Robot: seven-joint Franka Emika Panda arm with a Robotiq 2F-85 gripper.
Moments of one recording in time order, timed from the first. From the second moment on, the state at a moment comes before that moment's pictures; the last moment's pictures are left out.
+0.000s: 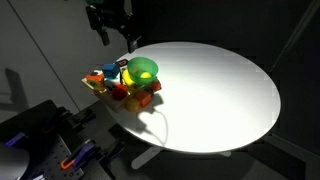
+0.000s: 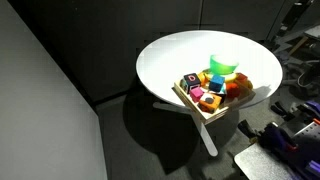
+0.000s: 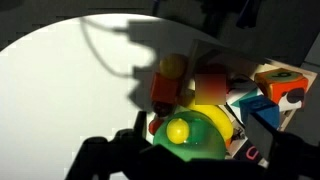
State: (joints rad) arm 0.01 -0.39 -0.25 -2.56 0.00 2.20 -0.46
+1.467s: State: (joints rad) arm -0.03 -0.21 -0.04 -2.54 -0.14 2.38 0.02
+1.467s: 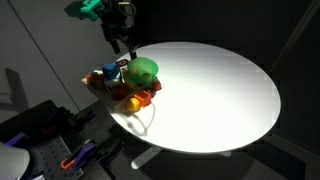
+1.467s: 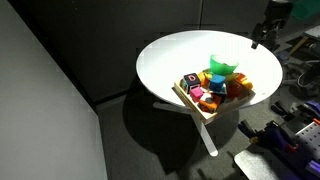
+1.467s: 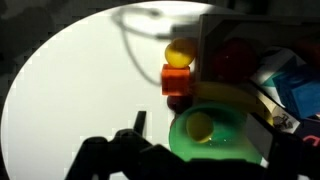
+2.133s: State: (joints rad) arm -0.07 -0.07 -0.08 -2.51 -0.18 2.37 -0.04
